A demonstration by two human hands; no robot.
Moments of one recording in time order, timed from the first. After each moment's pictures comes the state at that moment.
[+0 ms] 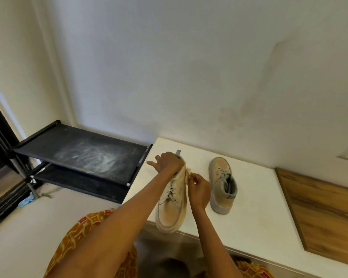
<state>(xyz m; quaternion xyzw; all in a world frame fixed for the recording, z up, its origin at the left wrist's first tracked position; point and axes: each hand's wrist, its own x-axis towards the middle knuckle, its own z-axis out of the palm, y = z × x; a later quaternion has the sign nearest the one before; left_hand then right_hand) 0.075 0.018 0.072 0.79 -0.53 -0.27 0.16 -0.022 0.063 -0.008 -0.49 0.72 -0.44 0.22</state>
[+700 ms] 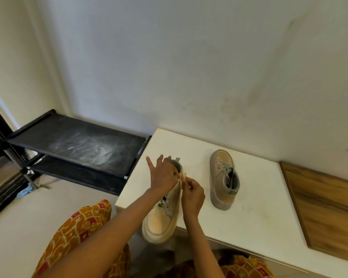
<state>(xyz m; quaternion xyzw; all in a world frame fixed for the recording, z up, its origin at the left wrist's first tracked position) 0.085 0.053 0.015 0.68 -0.71 -0.11 0.14 -0.015 0.076 -0.050 -0.46 0.70 -0.47 0.28</state>
